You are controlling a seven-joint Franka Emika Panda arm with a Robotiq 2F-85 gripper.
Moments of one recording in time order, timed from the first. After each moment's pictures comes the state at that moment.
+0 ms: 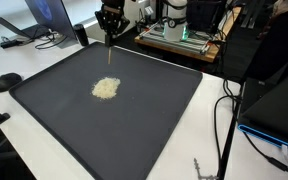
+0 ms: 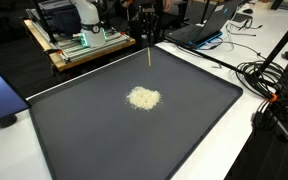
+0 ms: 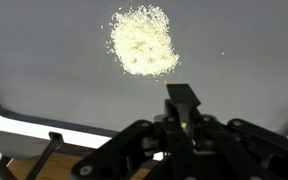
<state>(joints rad) -0.03 -0.07 0.01 -2.41 -0.23 2.67 0.04</state>
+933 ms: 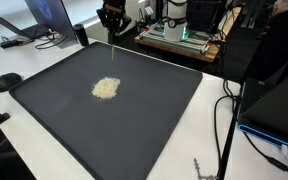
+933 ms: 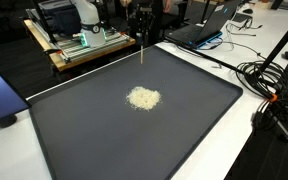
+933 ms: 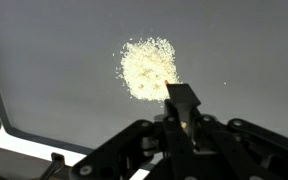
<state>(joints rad) -0.02 -0.08 0.02 -2.36 -0.28 2.47 0.04</state>
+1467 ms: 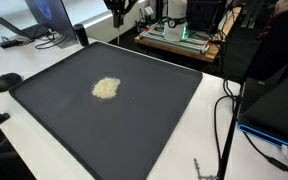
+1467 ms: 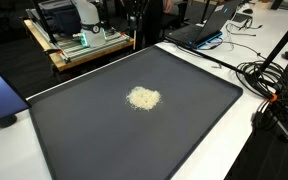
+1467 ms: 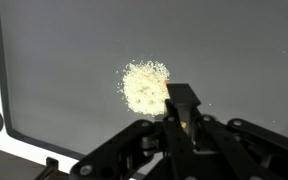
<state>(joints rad) 0.00 -0.21 0.02 -2.34 -0.24 2.22 -0.08</state>
